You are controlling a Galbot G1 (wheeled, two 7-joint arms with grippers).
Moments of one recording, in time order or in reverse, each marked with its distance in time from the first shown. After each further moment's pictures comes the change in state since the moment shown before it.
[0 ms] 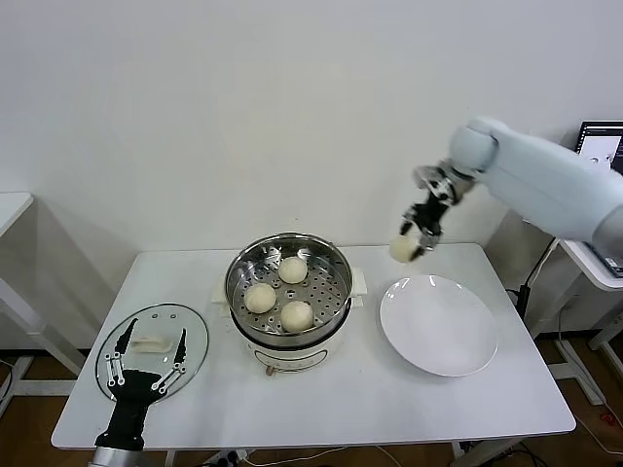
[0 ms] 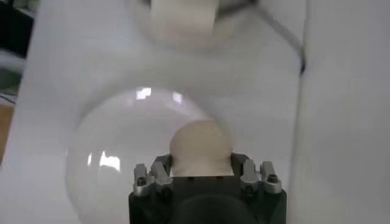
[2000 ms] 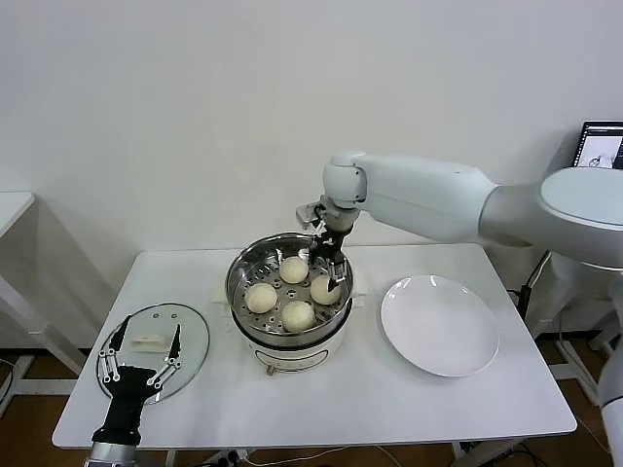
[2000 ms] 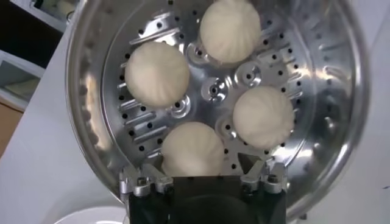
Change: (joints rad) left arm -0.026 -0.001 -0.014 0.021 -0.007 -0.011 -0.007; right arm -0.016 0.229 -0.124 0.112 0.081 -0.095 0.173
